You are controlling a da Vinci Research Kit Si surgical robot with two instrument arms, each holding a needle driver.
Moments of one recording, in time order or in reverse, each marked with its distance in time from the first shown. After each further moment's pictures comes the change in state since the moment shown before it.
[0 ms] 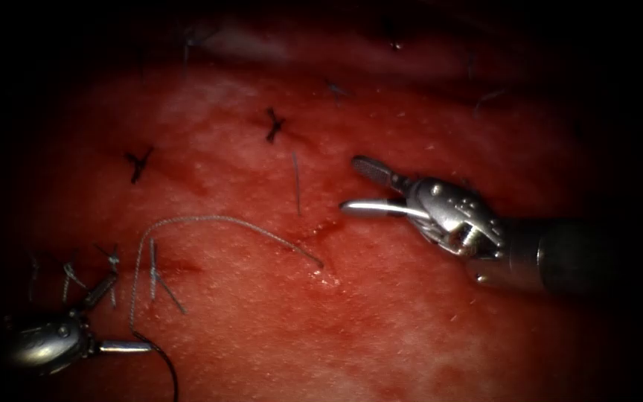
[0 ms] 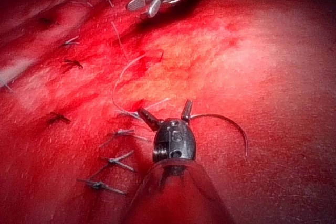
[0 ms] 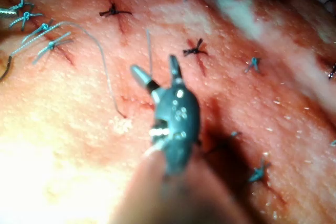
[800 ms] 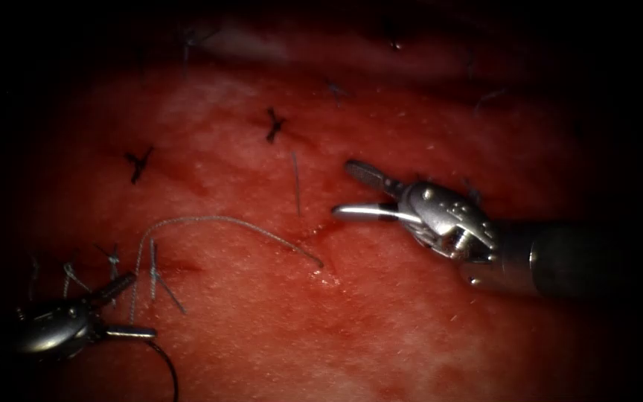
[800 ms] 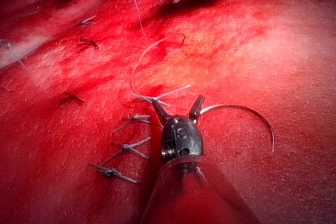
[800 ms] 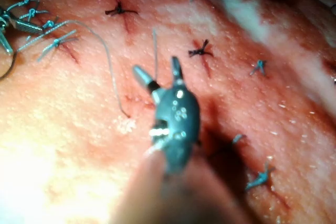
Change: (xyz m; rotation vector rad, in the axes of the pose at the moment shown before) right arm -0.001 -0.001 0.001 -0.003 -0.018 -0.009; left arm -0.003 -0.002 0.002 -0.106 -0.008 -0.109
